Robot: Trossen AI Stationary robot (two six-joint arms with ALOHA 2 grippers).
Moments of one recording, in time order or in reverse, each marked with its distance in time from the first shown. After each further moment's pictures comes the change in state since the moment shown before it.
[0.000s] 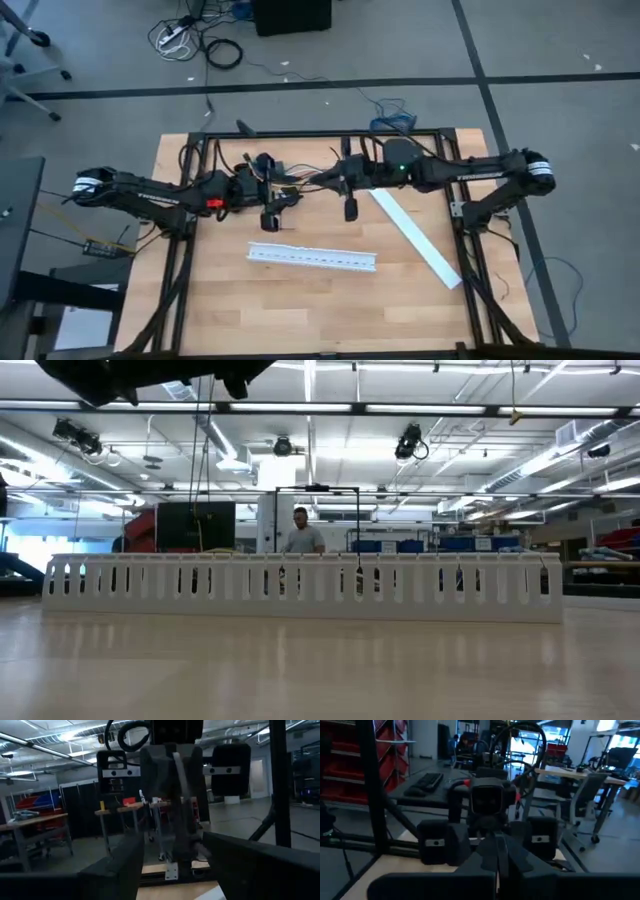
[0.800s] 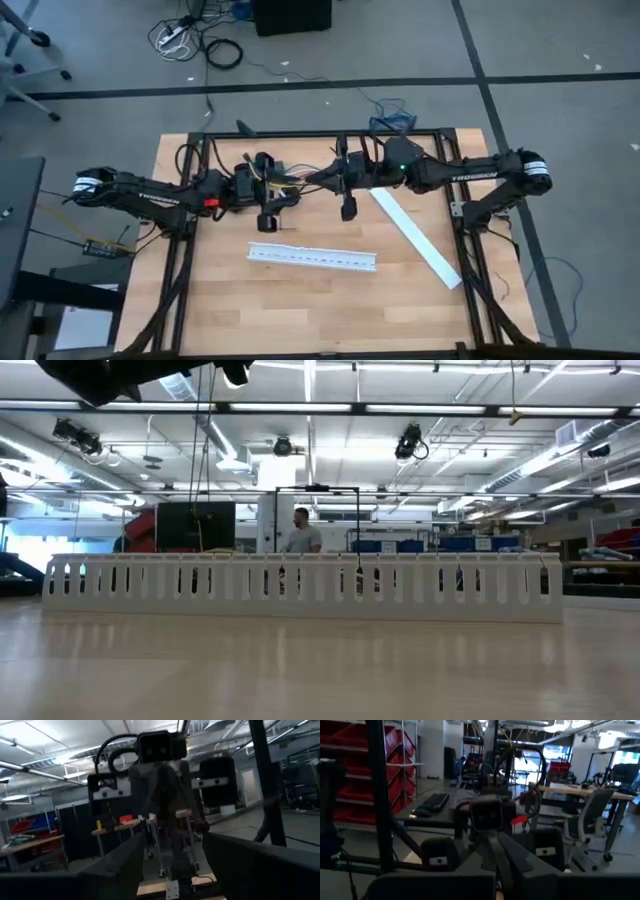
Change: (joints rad) left arm -0.001 0.000 0.000 0.083 0.063 0.057; right arm 0.000 0.044 0.000 0.154 -0.030 0.043
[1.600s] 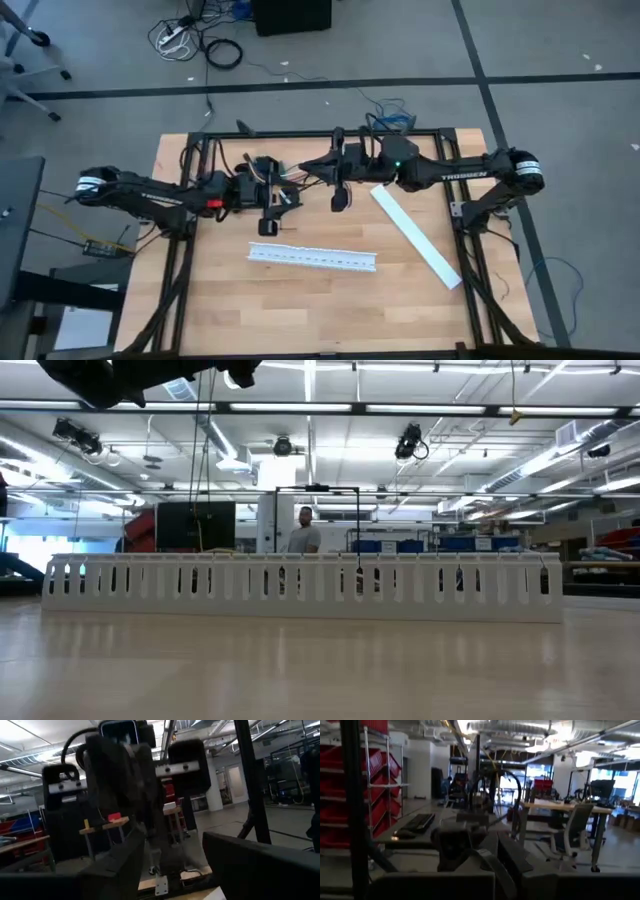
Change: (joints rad) left arm 0.000 0.049 0.001 0.035 0.053 0.003; right arm -0.038 0.051 0.000 0.151 0.030 0.030
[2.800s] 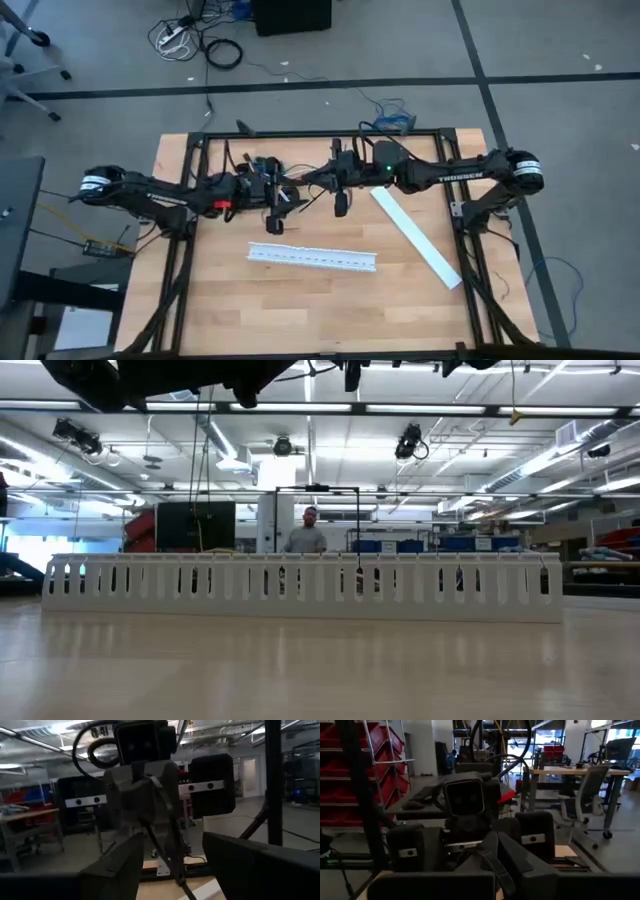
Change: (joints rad) left arm 0.002 0.047 0.017 -0.065 -0.054 -0.115; right arm -0.021 0.003 -0.112 -0.051 -0.059 0.059
